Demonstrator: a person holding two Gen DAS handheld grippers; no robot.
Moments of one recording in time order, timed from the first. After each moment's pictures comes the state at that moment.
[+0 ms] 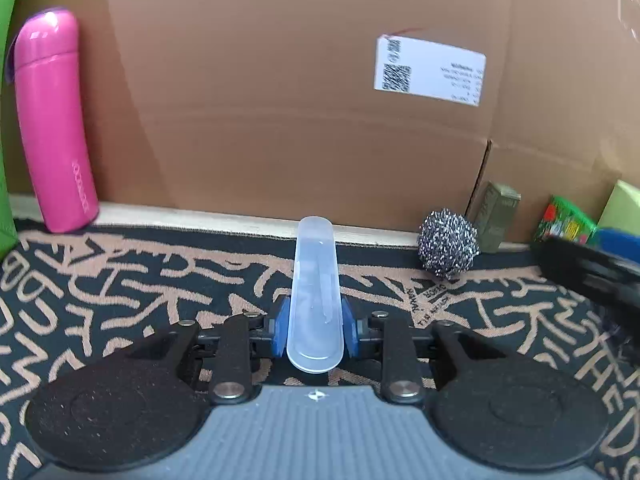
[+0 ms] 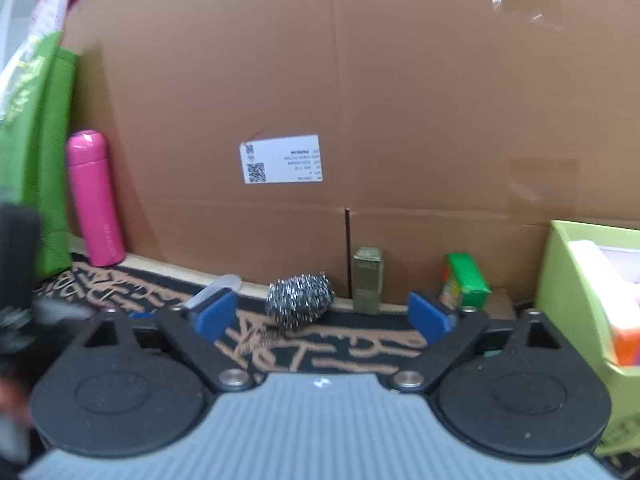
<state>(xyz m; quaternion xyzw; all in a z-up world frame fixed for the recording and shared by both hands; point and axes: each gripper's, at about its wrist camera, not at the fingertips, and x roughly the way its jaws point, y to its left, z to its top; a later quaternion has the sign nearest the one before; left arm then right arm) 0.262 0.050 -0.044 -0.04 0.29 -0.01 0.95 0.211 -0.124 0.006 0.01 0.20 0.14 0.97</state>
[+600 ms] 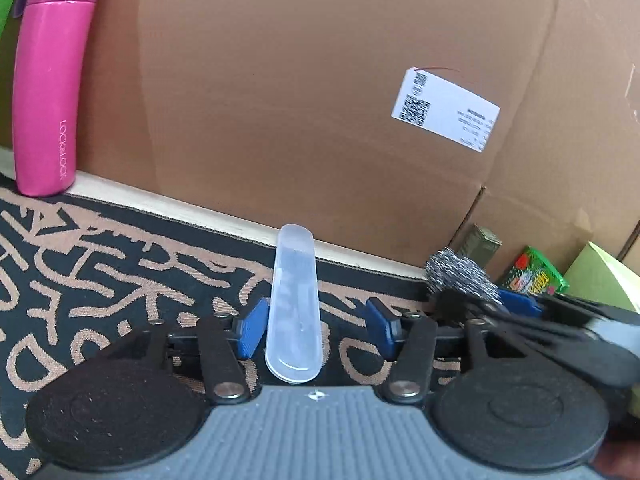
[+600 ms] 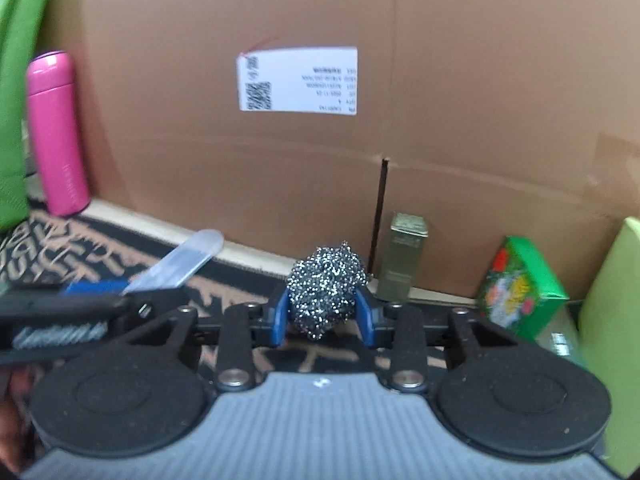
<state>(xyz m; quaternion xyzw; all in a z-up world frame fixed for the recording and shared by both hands) 0.272 0.071 -0.046 -0.13 0.28 -0.06 0.95 0.256 -0.090 -0.020 -0.05 0.27 0.14 0.95</state>
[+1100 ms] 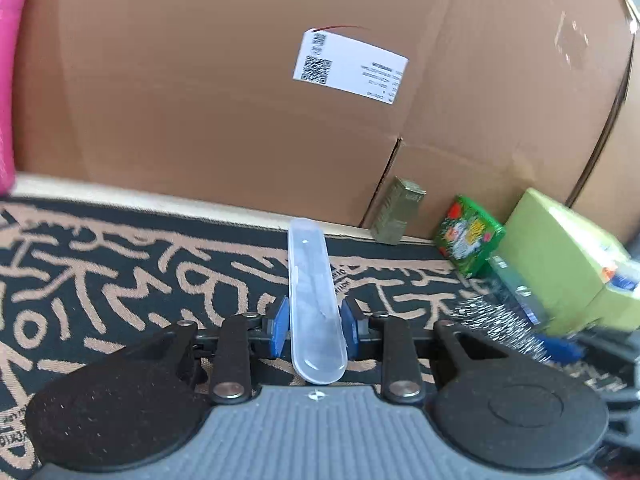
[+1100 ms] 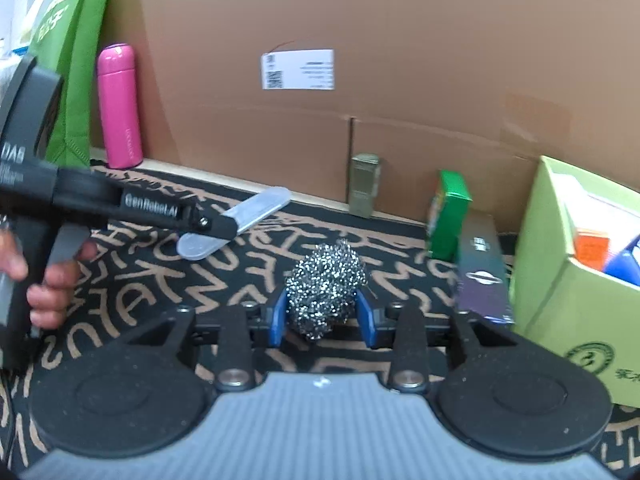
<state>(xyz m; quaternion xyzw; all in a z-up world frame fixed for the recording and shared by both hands) 0.261 0.039 -0.046 -0.09 0.29 -0.14 0.94 0.166 -0.156 -0.014 -0.06 0.28 0.17 0.94</state>
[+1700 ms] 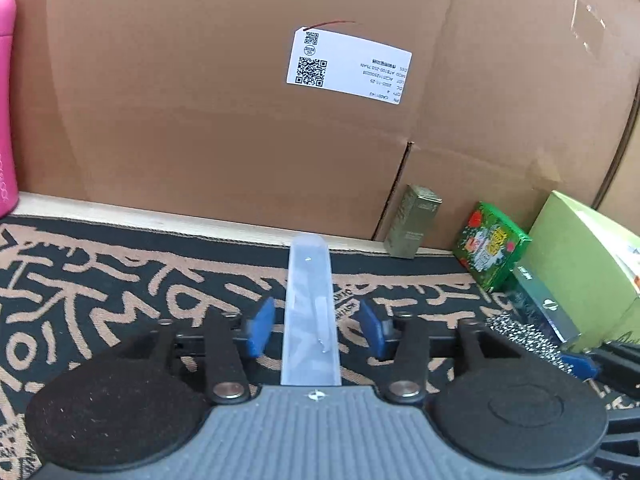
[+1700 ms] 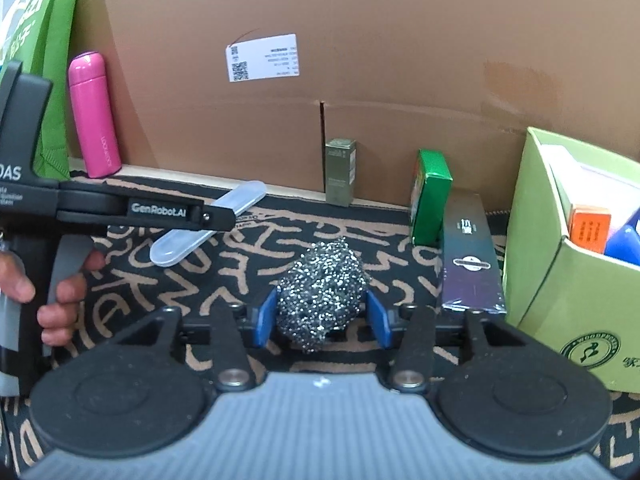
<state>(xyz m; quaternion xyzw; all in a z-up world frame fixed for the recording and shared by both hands) 0.278 0.024 -0.045 -0.08 0.29 -0.11 0.95 0.181 -0.163 -0.022 -0.02 0.30 0.15 0.94</state>
